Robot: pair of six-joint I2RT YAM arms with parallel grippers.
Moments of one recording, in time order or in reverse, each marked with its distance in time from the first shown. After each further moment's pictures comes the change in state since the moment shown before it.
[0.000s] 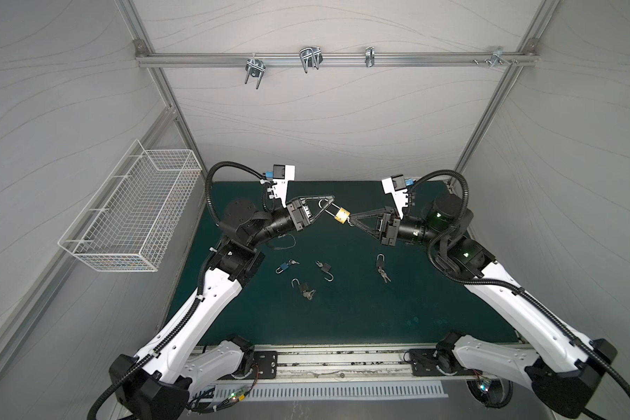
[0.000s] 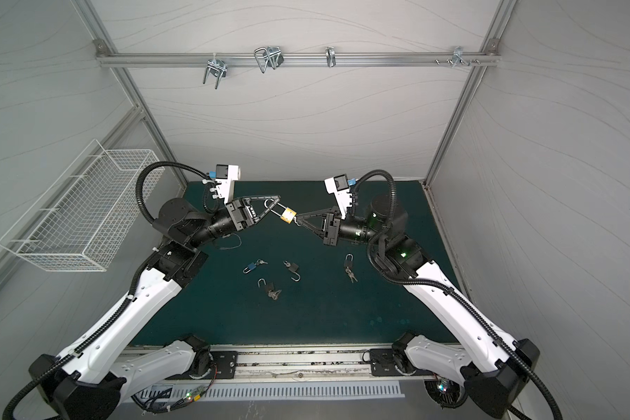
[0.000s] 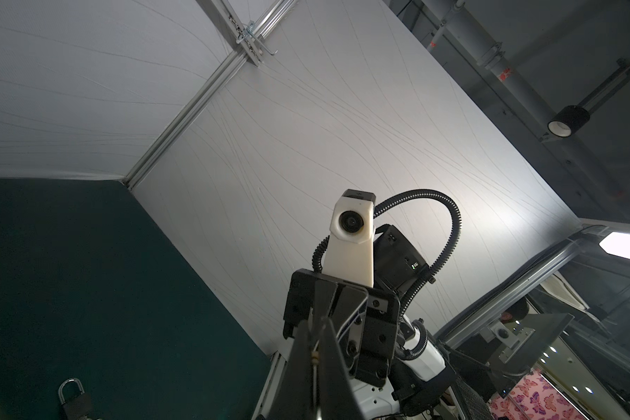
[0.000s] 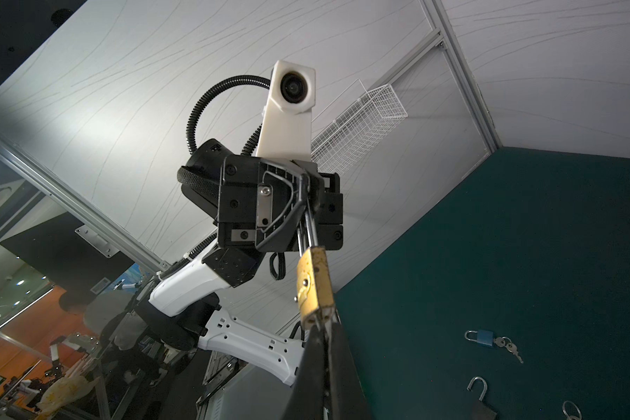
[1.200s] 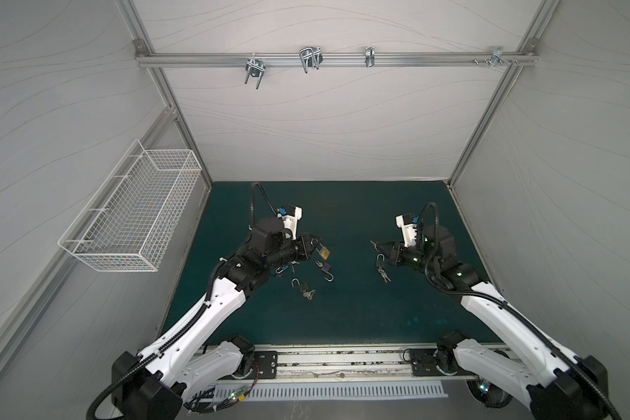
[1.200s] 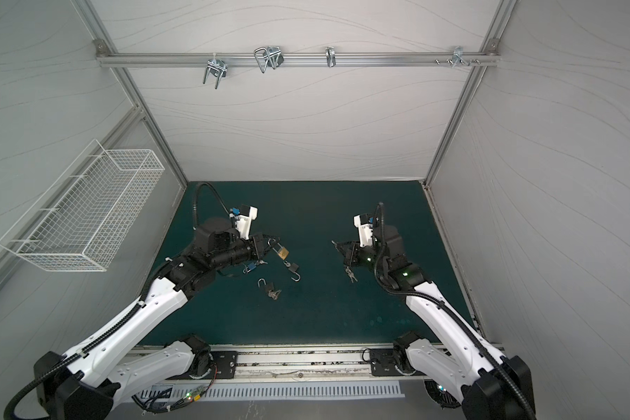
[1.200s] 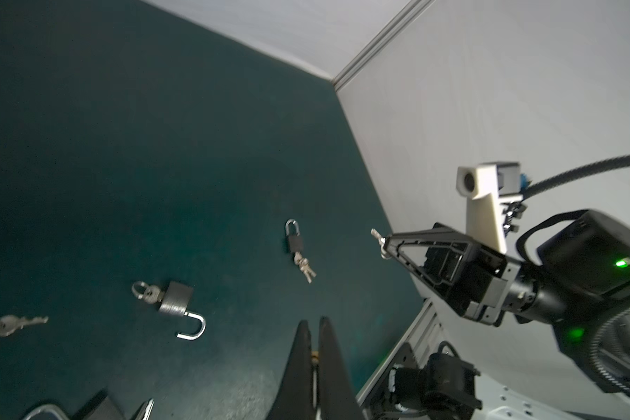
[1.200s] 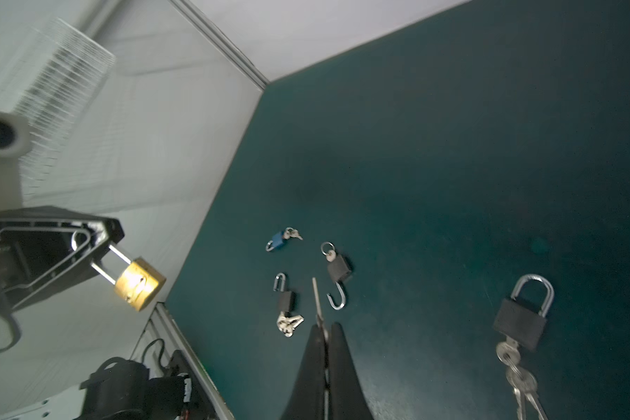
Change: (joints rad) left arm -0.093 -0.026 -0.212 -0.560 -0.387 0.342; right arm -0.183 -0.105 -0.452 -0.214 0.362 -0.133
